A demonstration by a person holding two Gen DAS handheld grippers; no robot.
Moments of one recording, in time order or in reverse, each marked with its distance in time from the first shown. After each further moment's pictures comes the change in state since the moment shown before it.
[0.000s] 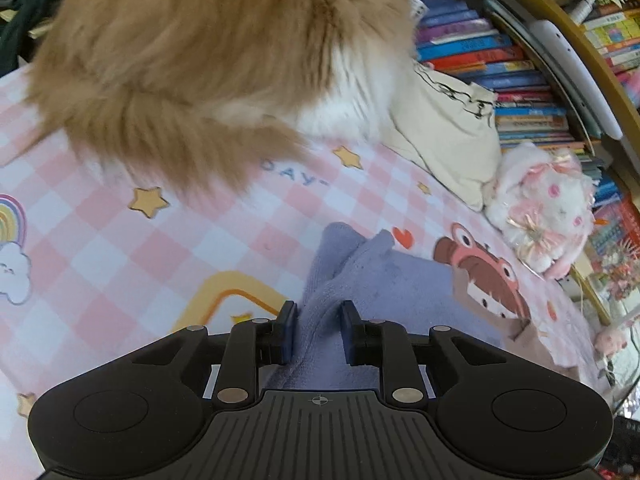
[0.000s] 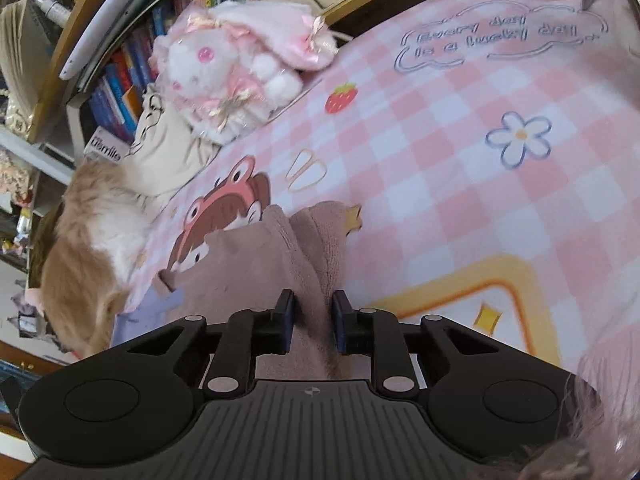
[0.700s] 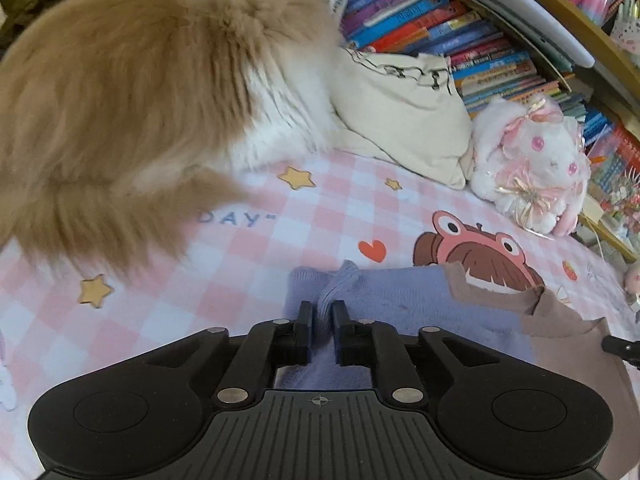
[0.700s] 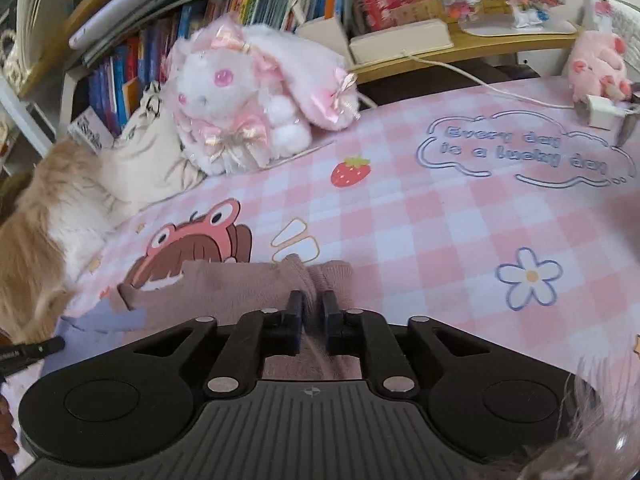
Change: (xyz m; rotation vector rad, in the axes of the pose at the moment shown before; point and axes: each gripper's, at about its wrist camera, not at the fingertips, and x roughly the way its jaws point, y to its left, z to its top) left arm 0.007 -0.044 0.009 0.253 -0.054 0.070; right arm 0.009 0.020 0.035 -0.241 -0.132 -0.128
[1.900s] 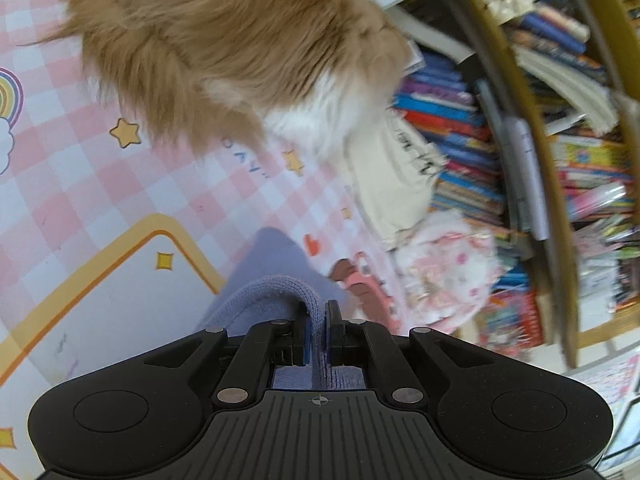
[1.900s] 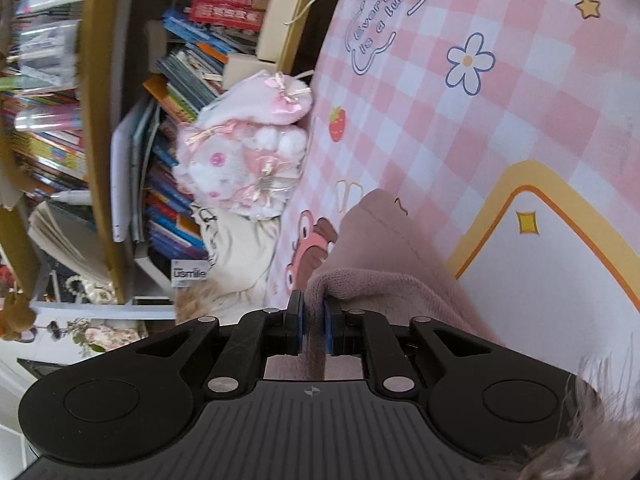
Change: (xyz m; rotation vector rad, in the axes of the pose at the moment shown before) left arm -0.031 0.048 -0.023 -0.616 0.049 -0.307; right arm -0.036 -0.049 -0.031 0.823 0.035 0.351
